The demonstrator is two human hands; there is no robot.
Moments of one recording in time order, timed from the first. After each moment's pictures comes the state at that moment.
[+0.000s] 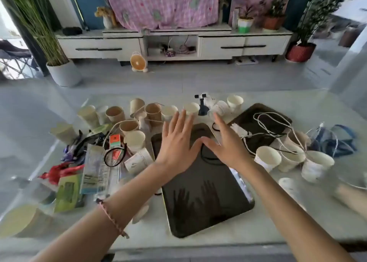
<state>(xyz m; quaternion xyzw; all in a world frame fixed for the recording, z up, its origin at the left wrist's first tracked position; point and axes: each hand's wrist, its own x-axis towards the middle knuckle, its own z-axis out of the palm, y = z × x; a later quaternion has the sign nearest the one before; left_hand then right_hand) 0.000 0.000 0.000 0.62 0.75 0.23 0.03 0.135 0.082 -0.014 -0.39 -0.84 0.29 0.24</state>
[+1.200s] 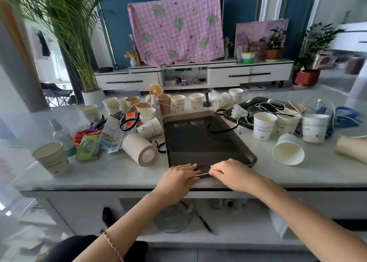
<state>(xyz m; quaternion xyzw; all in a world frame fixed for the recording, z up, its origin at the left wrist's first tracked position) 0.061 -0.147 -0.185 0.70 0.70 0.14 0.04 0.225 -0.045 -0.161 -0.30 -0.94 0.17 0.05</state>
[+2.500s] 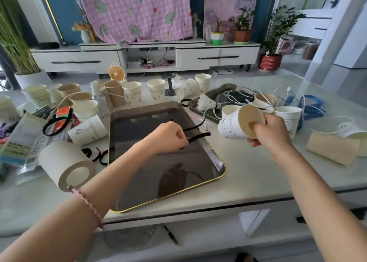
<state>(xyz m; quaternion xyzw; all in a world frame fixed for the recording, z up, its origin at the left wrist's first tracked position) 0.081 0.010 -0.118 0.64 0.72 0.19 0.19 0.302 0.067 -0.108 -0.57 -0.60 0.36 0.43</state>
